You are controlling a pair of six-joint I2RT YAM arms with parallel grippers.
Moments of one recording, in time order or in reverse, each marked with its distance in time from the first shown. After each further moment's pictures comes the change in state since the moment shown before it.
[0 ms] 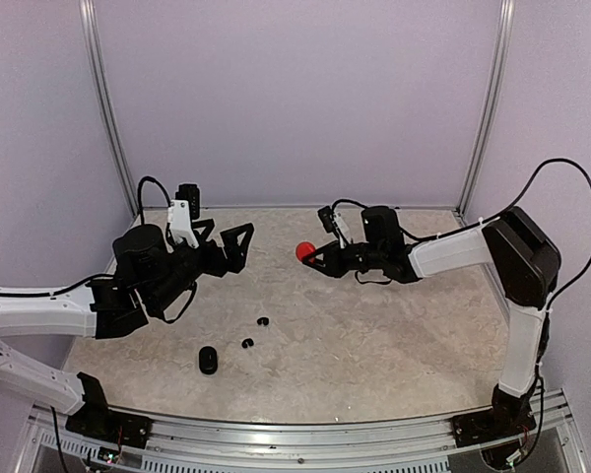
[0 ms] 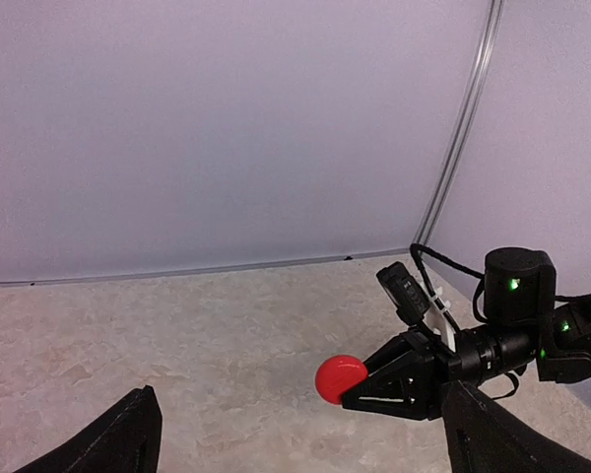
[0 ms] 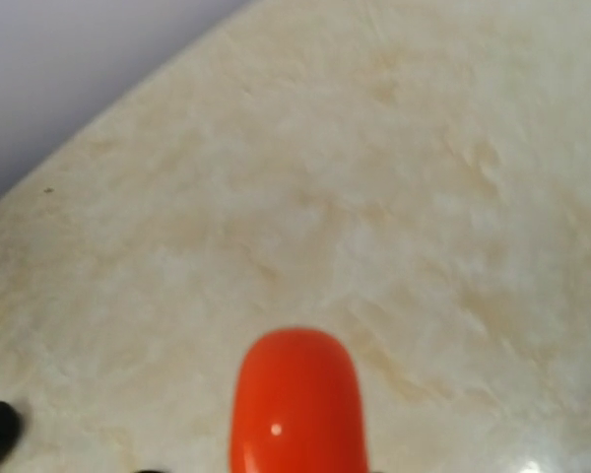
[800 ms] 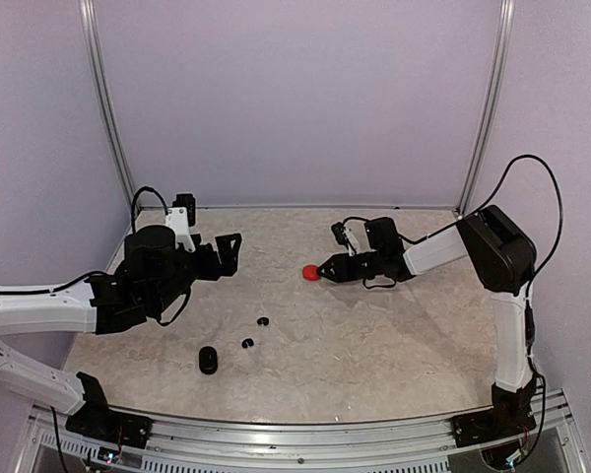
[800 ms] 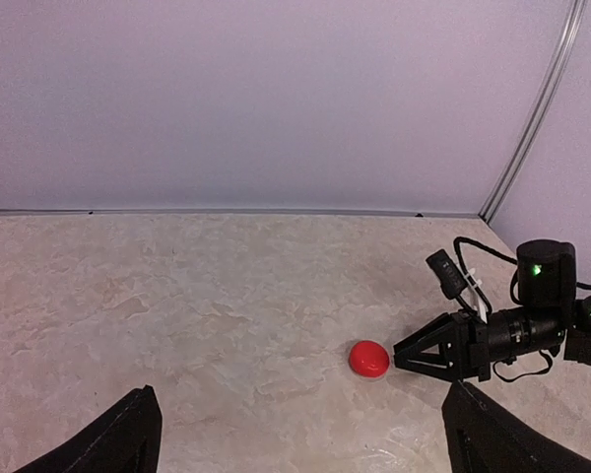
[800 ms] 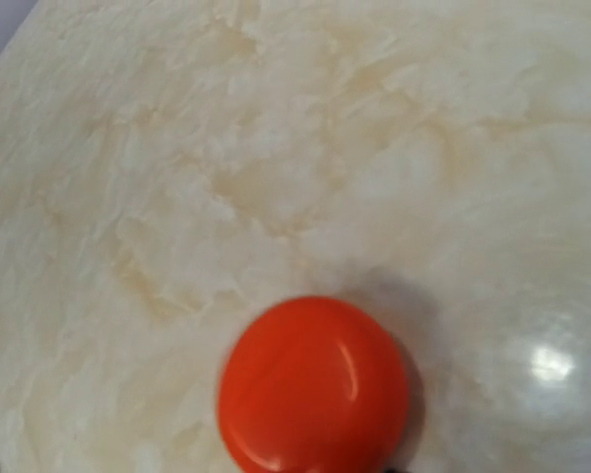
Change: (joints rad) left arm 0.043 0.004 0.012 -0.210 -0.108 -0.119; right arm -0.112 0.219 0.108 -0.098 -0.011 0.089
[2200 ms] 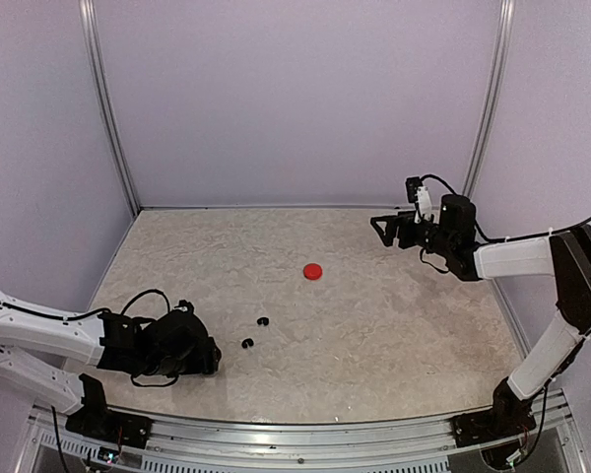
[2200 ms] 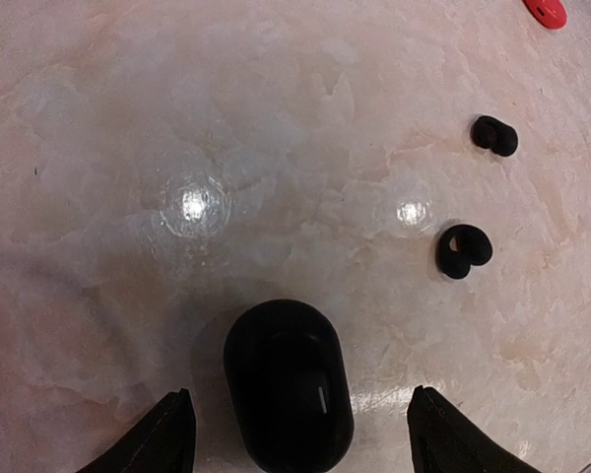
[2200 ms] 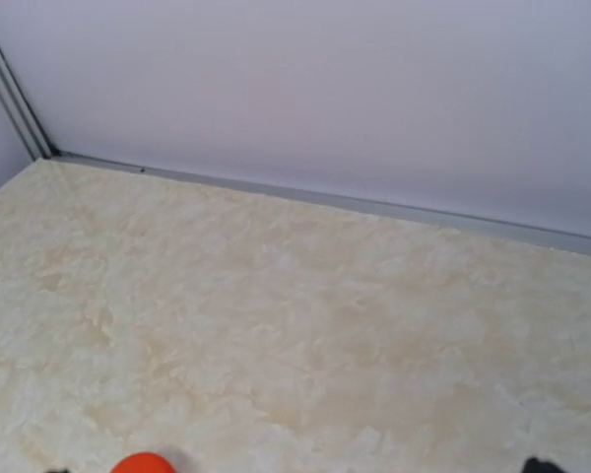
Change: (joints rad) left arm -0.188 -0.002 -0.214 -0.632 0.156 -0.724; right arm -0.184 -0.544 -0.385 0.237 0.255 -0.151
